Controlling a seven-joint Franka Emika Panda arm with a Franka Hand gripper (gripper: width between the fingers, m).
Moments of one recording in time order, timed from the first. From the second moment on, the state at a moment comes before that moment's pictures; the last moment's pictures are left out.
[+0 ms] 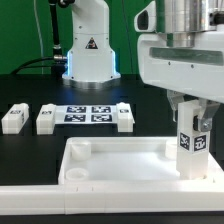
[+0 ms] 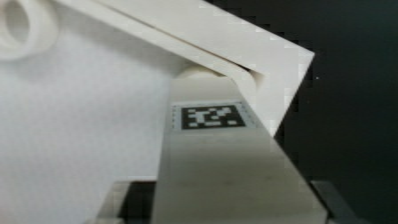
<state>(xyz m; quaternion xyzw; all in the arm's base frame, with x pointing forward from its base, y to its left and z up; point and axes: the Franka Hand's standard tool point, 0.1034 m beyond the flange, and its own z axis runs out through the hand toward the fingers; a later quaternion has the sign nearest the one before) 0.649 0.096 0.101 -0.77 0.64 -0.01 0.07</state>
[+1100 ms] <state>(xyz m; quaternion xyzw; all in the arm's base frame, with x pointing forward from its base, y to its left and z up) 0.648 0.099 0.100 -0.57 0.82 0.03 0.07</state>
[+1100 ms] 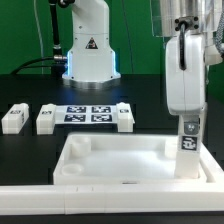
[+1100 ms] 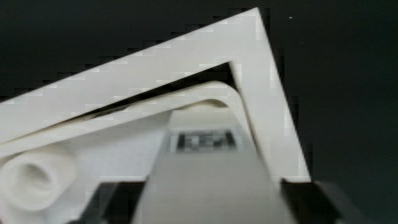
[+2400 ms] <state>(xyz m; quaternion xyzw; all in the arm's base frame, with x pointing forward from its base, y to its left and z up) 0.637 0.098 0.144 -0.61 0.79 0.02 0.09</state>
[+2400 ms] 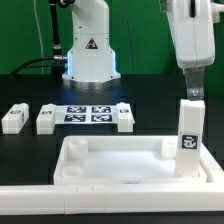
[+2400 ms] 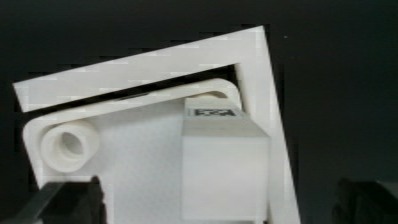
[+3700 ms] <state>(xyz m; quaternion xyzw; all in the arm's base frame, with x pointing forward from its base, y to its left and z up) 0.605 0.105 0.153 -0.93 0.35 -0.02 0.08</state>
